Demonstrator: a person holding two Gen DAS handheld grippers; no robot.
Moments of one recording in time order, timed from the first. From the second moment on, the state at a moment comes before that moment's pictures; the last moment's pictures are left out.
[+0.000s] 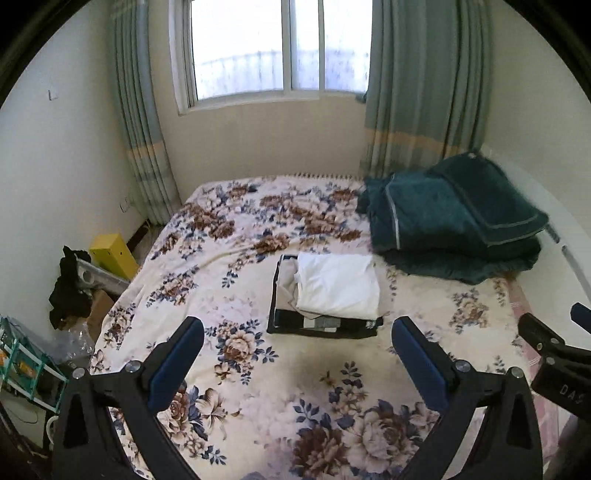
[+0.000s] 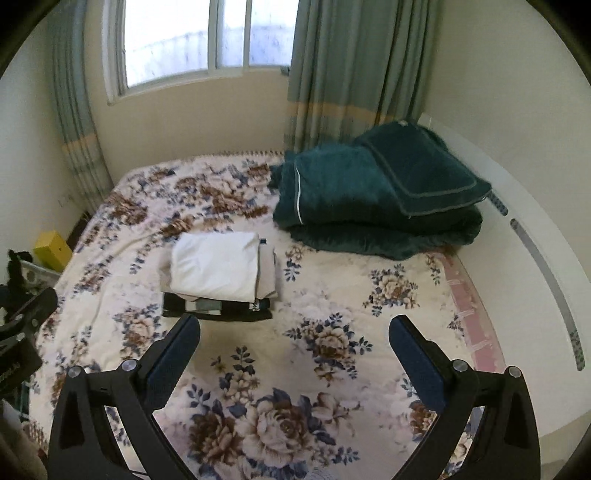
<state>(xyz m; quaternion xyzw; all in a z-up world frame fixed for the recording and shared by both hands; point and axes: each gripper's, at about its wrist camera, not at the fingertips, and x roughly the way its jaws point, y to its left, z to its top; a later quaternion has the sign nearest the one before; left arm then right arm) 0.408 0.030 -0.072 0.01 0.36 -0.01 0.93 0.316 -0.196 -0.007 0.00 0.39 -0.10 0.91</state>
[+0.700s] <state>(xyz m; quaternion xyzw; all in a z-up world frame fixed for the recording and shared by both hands) 0.295 0.031 0.002 -0.01 0.30 -0.02 0.95 0.166 -0.177 0.122 -0.02 0.29 -0.06 0.95</state>
